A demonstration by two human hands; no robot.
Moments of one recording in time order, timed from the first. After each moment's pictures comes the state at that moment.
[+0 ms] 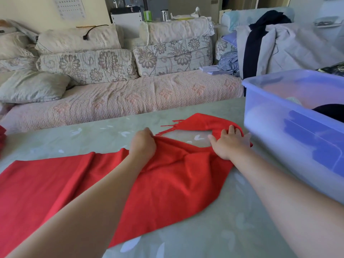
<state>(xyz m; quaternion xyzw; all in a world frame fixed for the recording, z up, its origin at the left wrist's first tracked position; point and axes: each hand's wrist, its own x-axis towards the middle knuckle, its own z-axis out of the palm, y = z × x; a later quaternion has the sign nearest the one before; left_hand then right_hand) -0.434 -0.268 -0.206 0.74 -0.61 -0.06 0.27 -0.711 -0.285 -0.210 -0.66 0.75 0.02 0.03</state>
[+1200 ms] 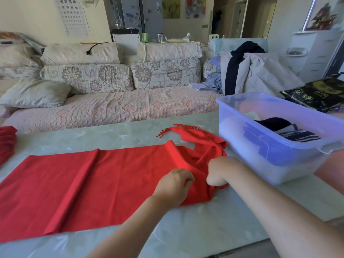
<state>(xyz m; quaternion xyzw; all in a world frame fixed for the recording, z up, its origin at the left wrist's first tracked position) -0.551 -0.080 -0.212 0.51 -0.82 -0.09 0.23 -0.729 -0.112 -0.136 -0.76 0.62 0.18 0.01</state>
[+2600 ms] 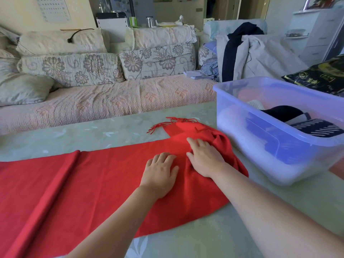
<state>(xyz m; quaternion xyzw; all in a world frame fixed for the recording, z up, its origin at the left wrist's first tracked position) -0.540 -0.152 -0.236 0.61 -0.78 0.01 0.16 -0.726 -0.210 -0.225 -0.80 0.59 -0.08 -0.01</state>
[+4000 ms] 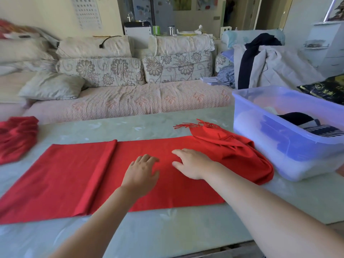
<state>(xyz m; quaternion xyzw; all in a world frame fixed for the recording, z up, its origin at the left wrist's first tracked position) -0.422 -0.060 -0.203 0.67 -0.73 0.00 0.15 -0.621 -0.121 -0.174 -0.86 0.50 -0.03 0.11</state>
